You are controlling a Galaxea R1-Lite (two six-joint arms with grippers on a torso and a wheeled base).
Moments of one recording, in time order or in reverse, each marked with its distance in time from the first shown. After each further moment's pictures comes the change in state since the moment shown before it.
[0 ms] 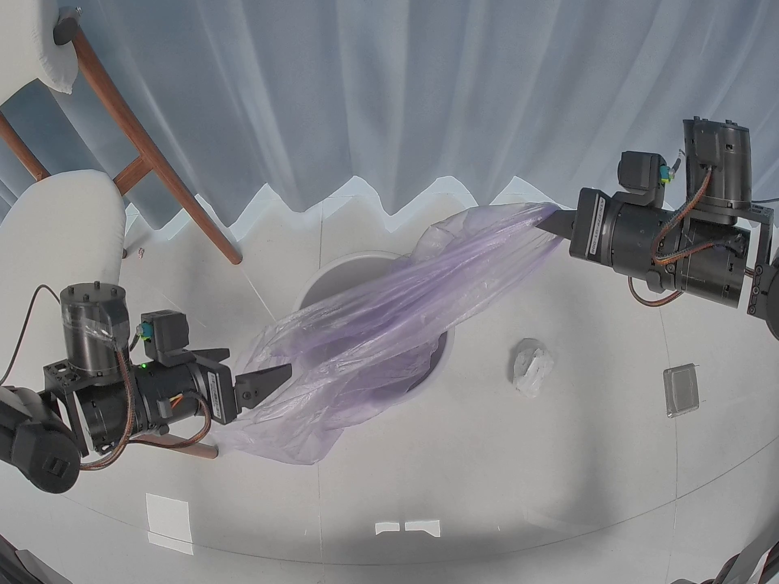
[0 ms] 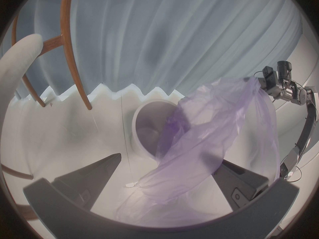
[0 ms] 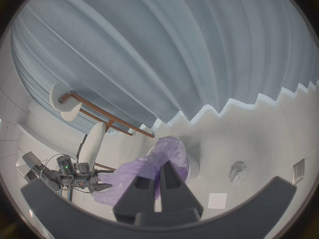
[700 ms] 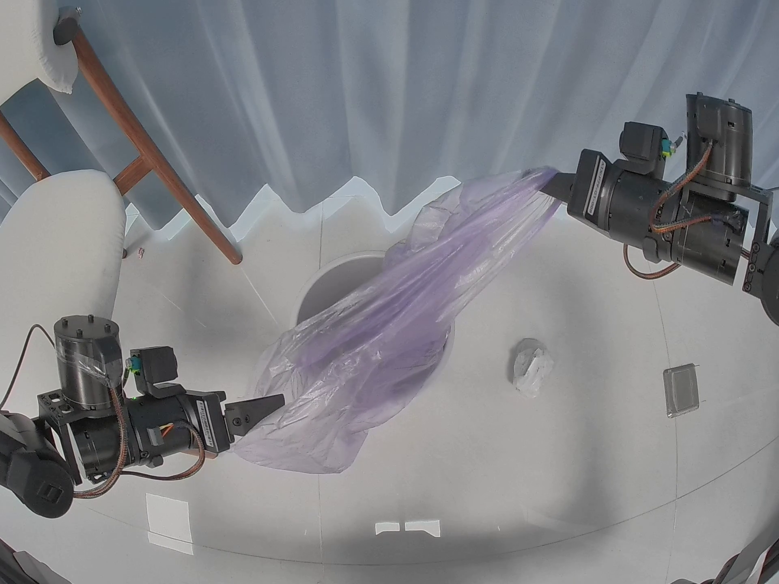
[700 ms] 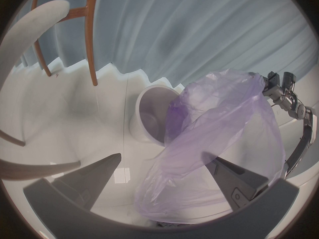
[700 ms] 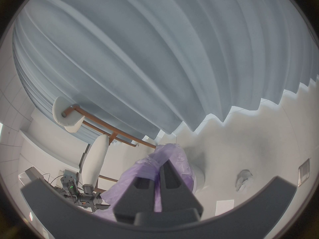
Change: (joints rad) left arm -0.008 -0.046 0.117 0.001 -0.011 -0.187; right arm -0.012 0.025 -0.064 -0.059 0.000 0.045
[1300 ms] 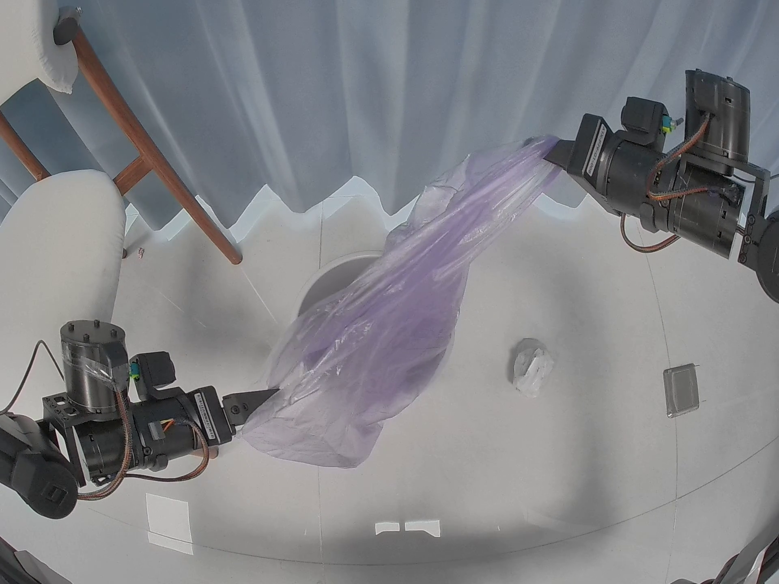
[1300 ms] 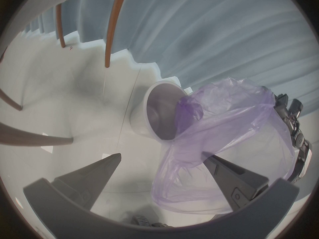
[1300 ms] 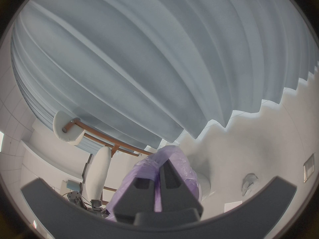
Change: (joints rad) left arm 0.000 0.018 0.009 -0.001 0.000 -0.243; right arm -0.022 0.031 -0.091 -0.007 0.000 0.067
